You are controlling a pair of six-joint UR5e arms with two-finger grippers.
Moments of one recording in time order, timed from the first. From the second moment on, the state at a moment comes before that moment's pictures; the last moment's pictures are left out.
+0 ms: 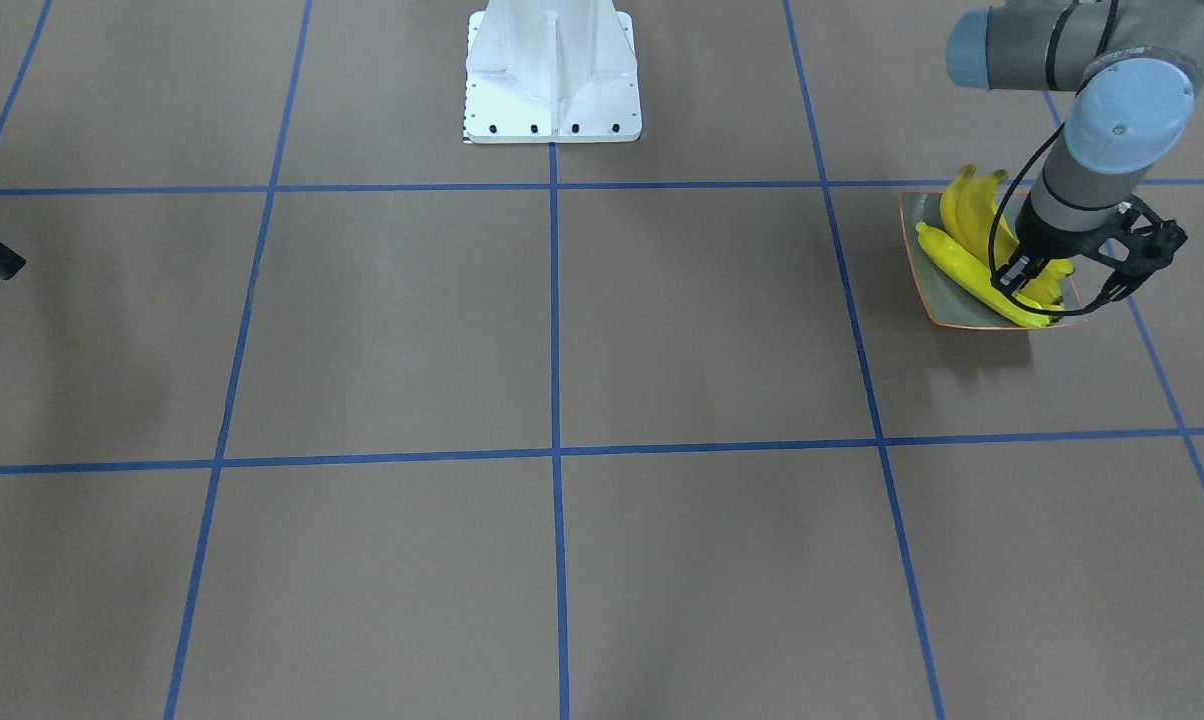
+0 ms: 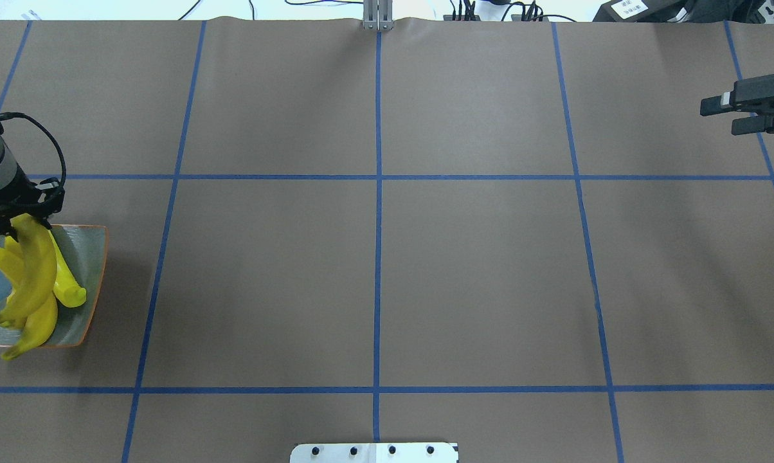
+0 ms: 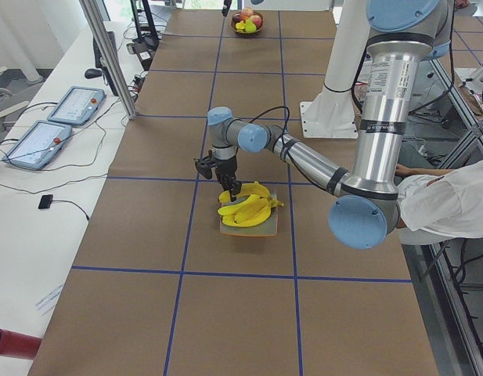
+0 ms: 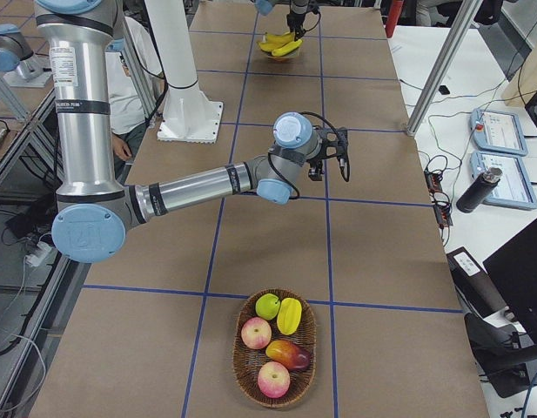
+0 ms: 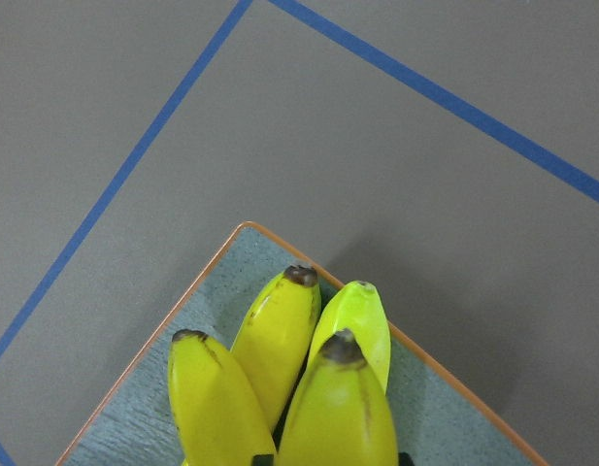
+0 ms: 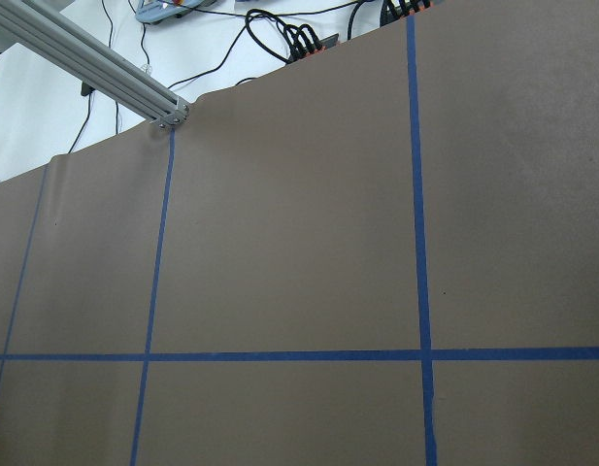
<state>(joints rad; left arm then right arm) -0.92 -1.70 -1.91 -1.34 -1.99 -1.34 1.27 -1.54 1.81 -0.62 2.45 1.19</state>
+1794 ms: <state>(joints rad) -0.97 -1.75 -1.93 -1.34 -2.04 -1.23 1.29 -1.55 1.82 -0.62 2.45 1.19</state>
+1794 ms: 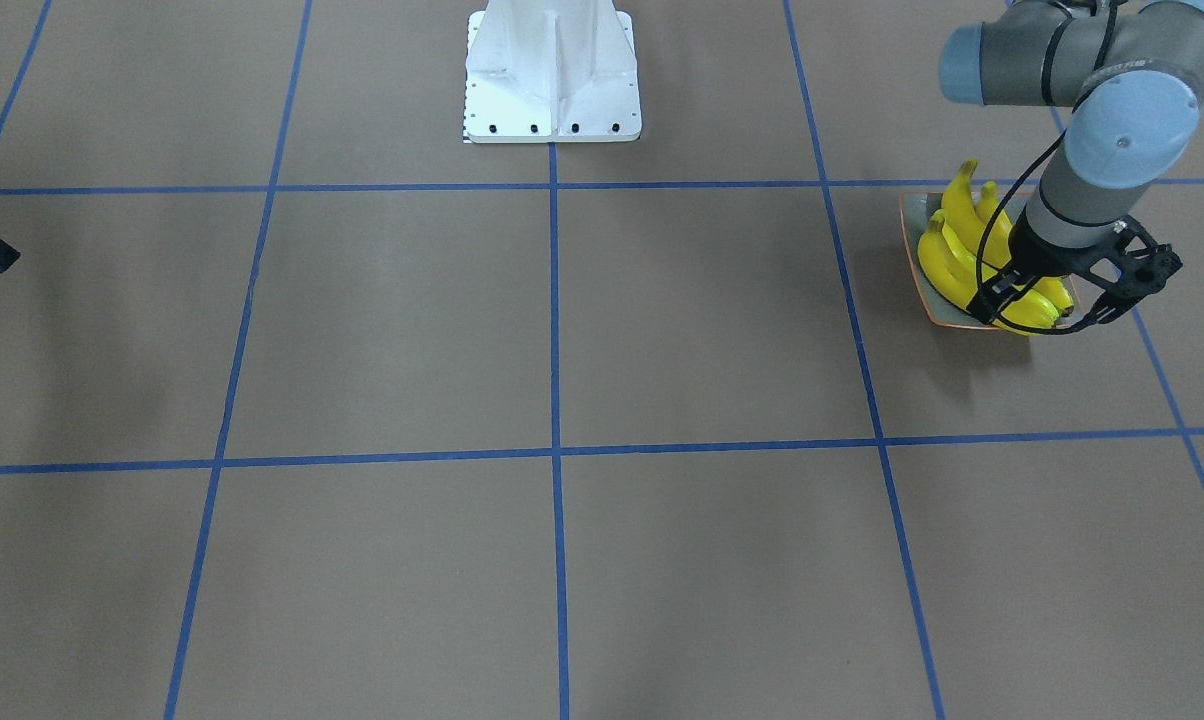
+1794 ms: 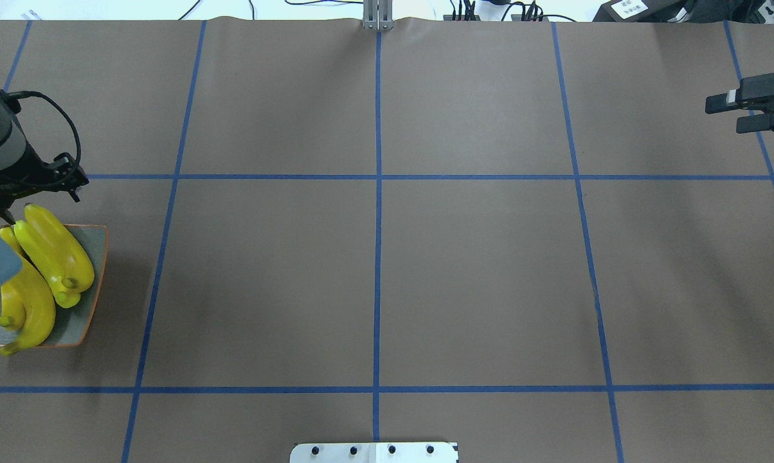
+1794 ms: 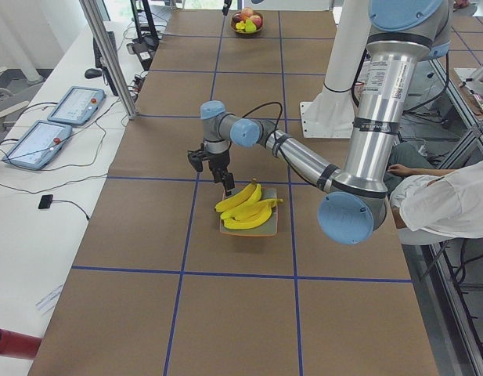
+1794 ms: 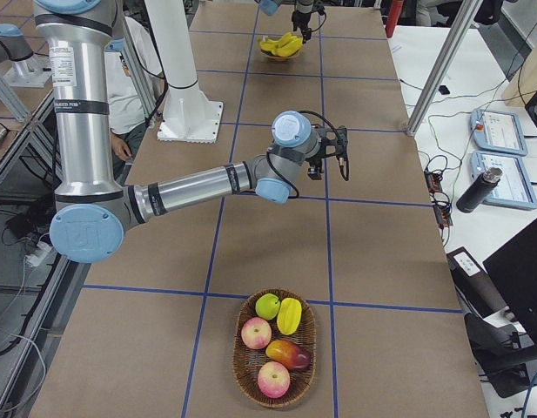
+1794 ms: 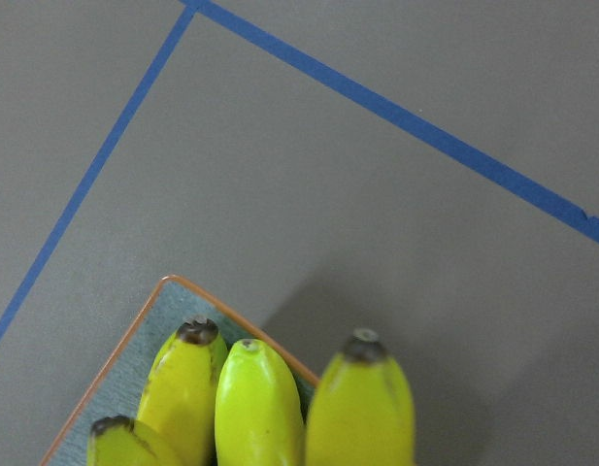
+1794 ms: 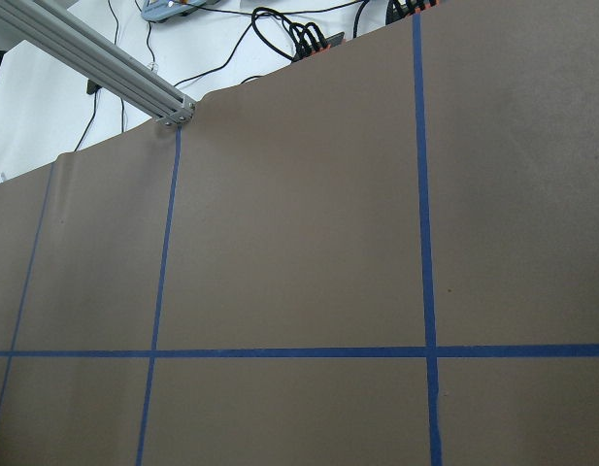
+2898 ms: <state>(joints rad) -1.38 -1.64 -2.03 -1.35 -2.32 -0.37 1.47 -1.72 1.80 -1.03 2.36 0.51</state>
